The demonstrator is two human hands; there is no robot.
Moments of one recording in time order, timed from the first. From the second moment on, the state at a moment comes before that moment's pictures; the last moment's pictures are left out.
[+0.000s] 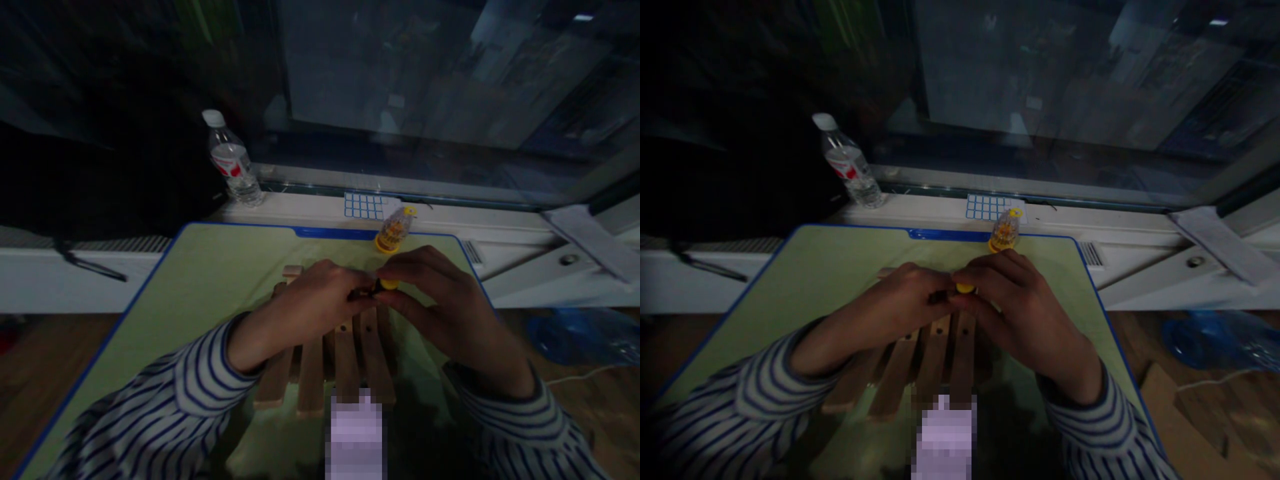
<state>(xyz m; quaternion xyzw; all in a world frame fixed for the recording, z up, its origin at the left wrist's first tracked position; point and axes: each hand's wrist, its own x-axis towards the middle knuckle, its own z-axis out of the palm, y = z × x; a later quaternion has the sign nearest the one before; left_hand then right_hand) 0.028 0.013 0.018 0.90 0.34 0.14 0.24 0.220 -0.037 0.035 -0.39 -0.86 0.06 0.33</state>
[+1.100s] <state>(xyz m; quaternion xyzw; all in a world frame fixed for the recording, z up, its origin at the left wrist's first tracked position) 0.025 0.014 0.006 0.92 0.30 0.17 0.22 0.225 -0.039 0.036 -0.39 -0.87 0.06 0.31</state>
